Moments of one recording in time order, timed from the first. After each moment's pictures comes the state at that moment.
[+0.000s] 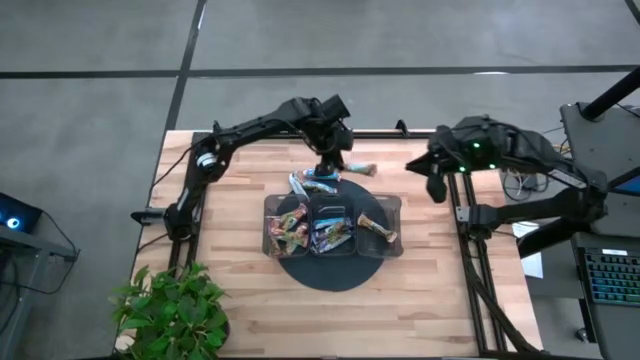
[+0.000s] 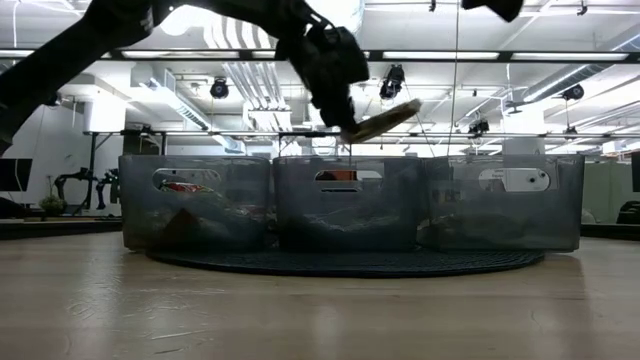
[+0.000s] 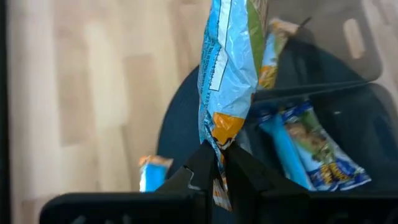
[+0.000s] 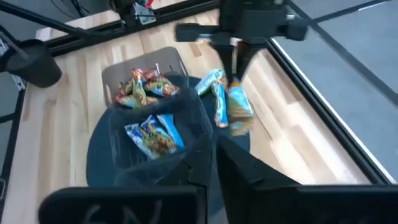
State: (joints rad) left arm 0.45 2.18 2.22 -1.14 0.43 0.52; right arm -0.24 0.98 1.33 -0.98 -0.02 0.16
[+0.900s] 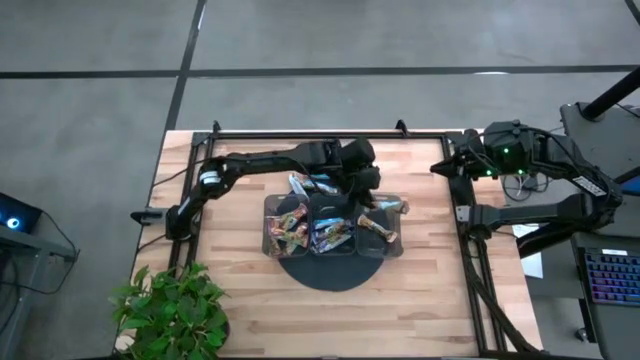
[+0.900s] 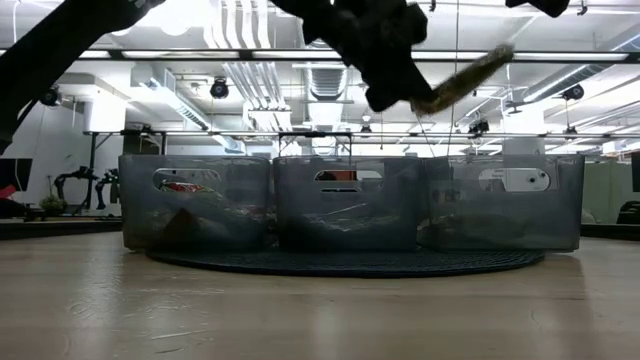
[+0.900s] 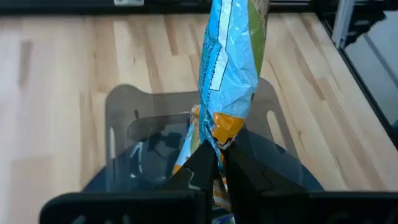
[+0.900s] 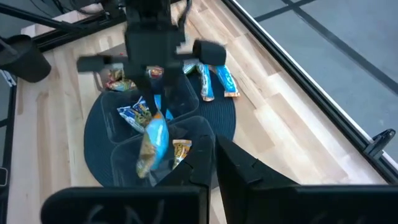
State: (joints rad) left arm 0.18 2.17 2.12 -0.76 0.43 0.20; right arm -0.24 0.82 1.33 -1.17 0.03 0.23
